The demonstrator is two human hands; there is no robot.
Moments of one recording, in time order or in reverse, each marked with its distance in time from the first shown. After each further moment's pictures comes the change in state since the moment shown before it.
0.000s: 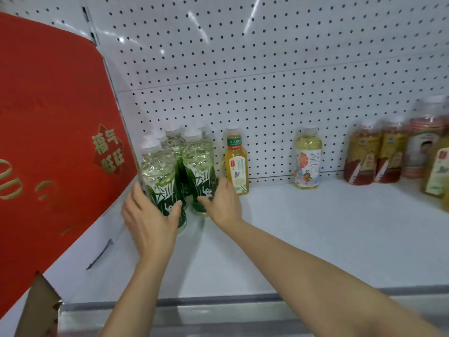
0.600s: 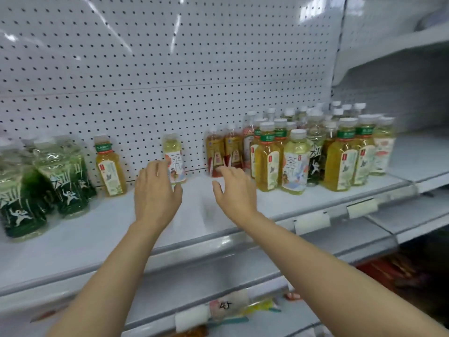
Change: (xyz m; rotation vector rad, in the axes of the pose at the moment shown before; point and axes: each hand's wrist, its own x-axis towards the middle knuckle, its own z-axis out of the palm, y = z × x) left_hand -0.169 0.258 0.024 -0.031 -0.261 0.565; right_hand -0.111 0.182 -0.317 -0.395 0.414 -0.217
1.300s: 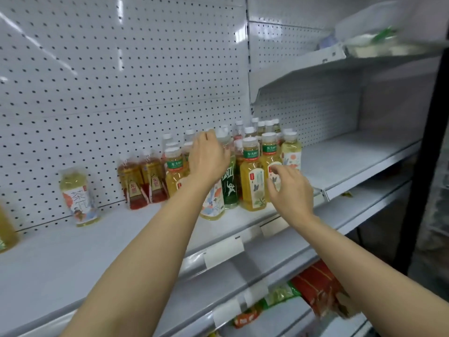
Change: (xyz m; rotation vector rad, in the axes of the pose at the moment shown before) left_hand 0.093 0.330 0.080 -0.203 -0.135 0.221; right_hand -0.002 0.257 -0.191 -0.303 0.177 0.247
